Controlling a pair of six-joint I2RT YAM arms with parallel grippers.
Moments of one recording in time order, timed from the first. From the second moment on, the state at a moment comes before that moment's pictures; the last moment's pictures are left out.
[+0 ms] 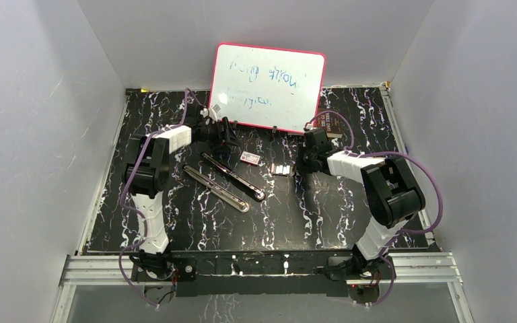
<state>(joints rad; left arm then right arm) -0.19 2.09 1.36 -0.17 0.72 -0.50 0.44 1.71 0.90 -0.08 -0.10 0.48</state>
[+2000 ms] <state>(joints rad) -0.19 1.85 1.33 -0.39 0.35 -0.24 0.50 1.80 1.23 -0.37 -0.13 0.03</state>
